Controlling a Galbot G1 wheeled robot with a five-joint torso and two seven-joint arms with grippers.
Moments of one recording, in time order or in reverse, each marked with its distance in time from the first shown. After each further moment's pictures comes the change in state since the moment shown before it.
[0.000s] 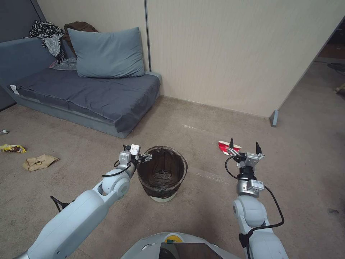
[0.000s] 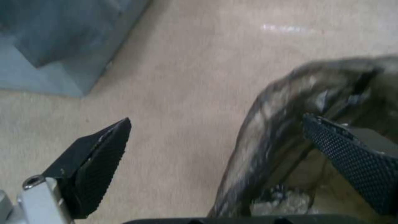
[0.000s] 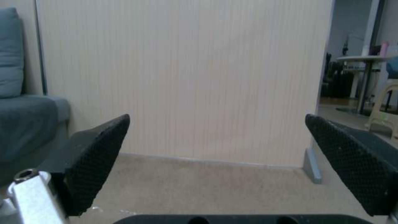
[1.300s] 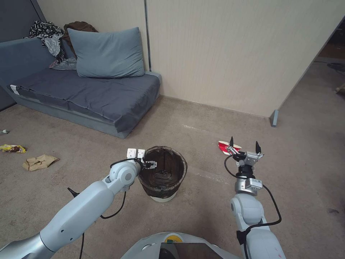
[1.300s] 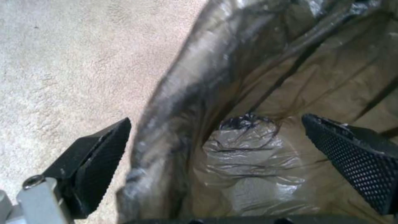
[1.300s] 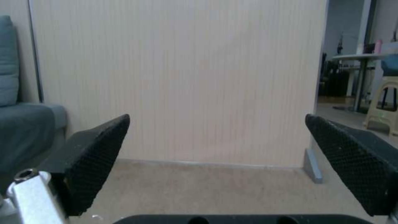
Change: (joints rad) left arm -0.133 -0.016 0.077 0.017 -0.409 0.248 -0.216; right arm 0.023 0.019 -0.007 -0.011 -0.001 0.007 0.014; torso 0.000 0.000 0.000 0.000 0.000
